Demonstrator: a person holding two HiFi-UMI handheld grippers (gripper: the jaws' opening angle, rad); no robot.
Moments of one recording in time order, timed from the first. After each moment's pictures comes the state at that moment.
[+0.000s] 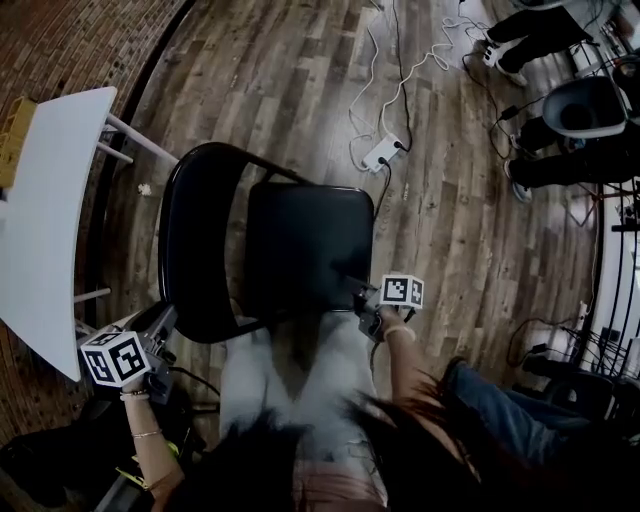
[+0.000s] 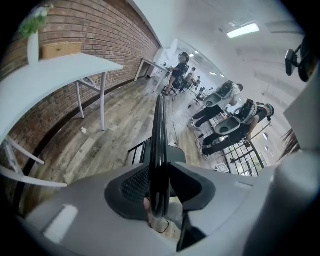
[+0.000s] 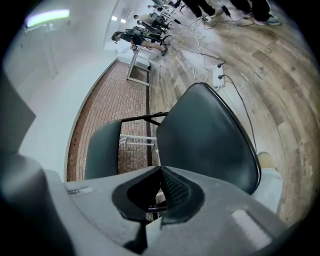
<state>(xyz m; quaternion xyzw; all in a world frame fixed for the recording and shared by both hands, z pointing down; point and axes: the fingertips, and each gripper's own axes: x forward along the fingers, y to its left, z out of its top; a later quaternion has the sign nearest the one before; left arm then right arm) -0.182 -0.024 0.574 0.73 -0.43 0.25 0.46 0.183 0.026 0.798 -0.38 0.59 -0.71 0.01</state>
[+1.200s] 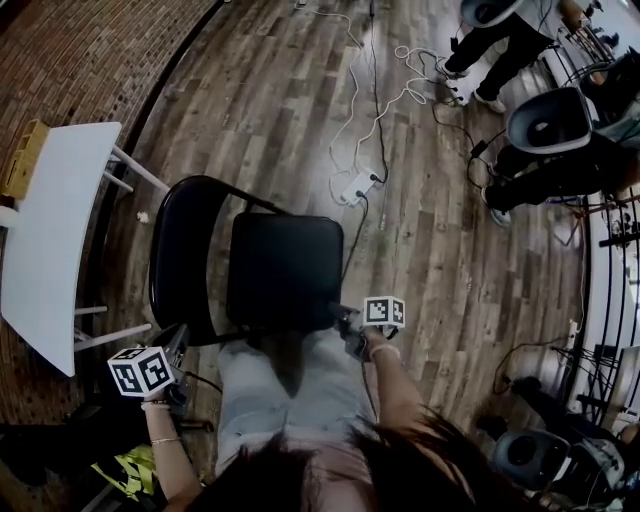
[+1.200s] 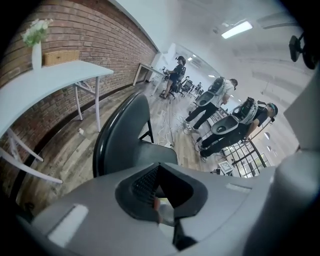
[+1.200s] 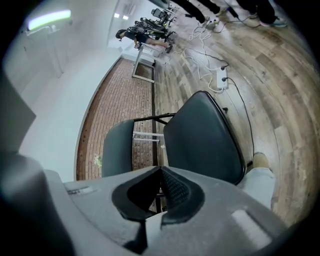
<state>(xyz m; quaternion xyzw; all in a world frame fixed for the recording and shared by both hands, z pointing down) -0.097 0.024 0.547 0.73 -0.46 0.24 0.44 0.220 0.057 0.742 -0.35 0.61 -0.71 0.01</state>
